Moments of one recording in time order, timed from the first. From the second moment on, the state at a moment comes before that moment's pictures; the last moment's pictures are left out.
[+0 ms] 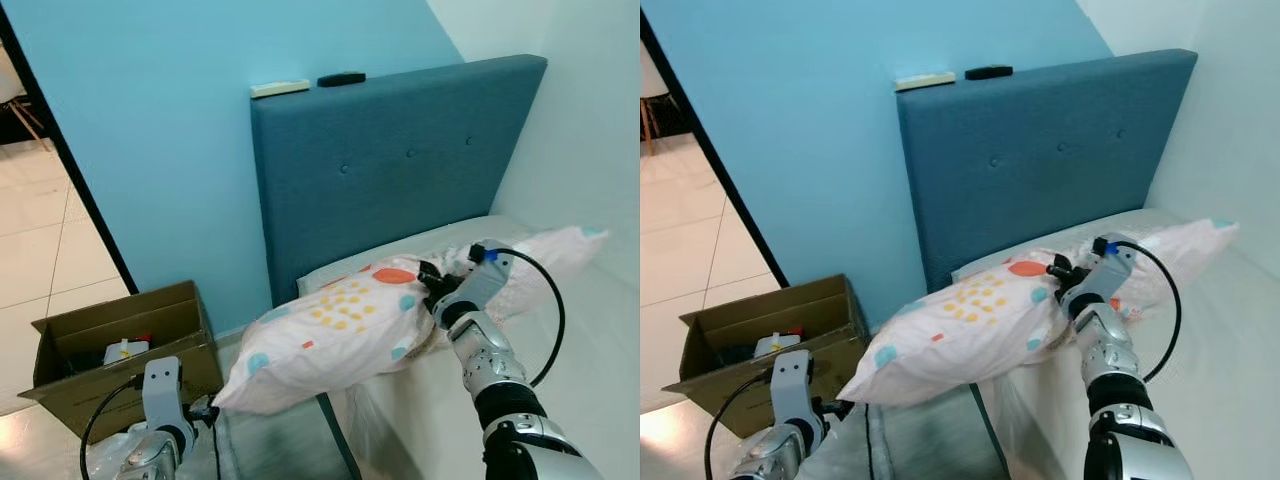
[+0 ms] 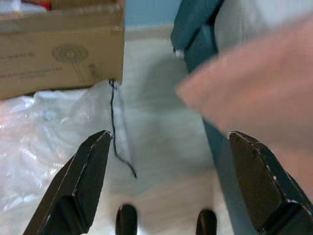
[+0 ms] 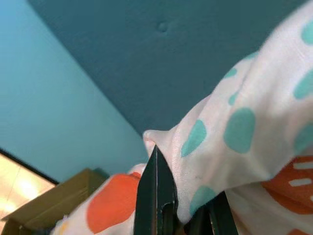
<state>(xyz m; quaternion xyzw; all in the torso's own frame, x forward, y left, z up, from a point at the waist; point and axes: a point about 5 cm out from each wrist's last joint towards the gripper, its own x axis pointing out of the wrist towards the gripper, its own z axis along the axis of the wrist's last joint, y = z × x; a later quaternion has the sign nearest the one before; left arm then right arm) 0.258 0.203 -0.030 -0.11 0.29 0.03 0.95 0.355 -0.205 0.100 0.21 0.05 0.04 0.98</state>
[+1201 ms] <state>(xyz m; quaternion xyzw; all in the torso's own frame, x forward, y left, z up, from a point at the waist) 0.297 0.169 0.005 -0.12 0.20 -0.06 0.97 0.353 -0.236 0.107 0.21 0.03 -0.04 0.98</state>
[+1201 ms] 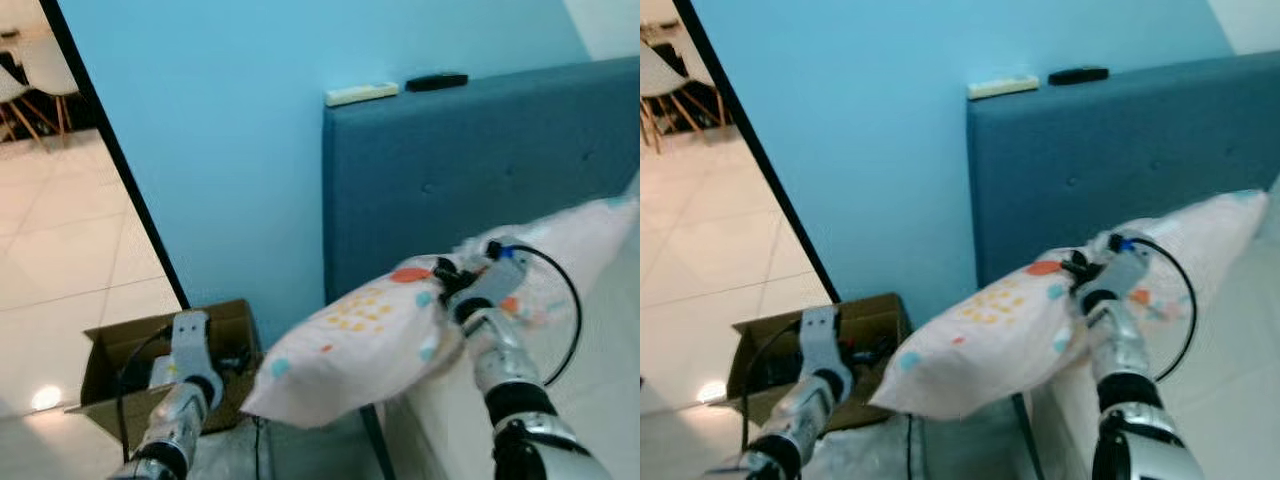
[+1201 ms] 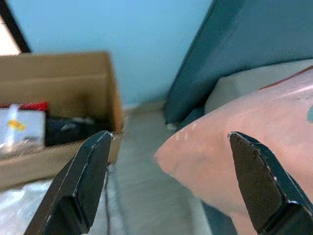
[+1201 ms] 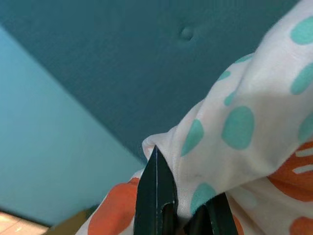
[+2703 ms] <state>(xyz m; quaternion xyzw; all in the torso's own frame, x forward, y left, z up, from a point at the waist) 0.299 0.161 0.009 -0.09 0.19 -0.10 0.97 0.356 -0.274 0.133 0.20 -0.02 -0.11 0.97</state>
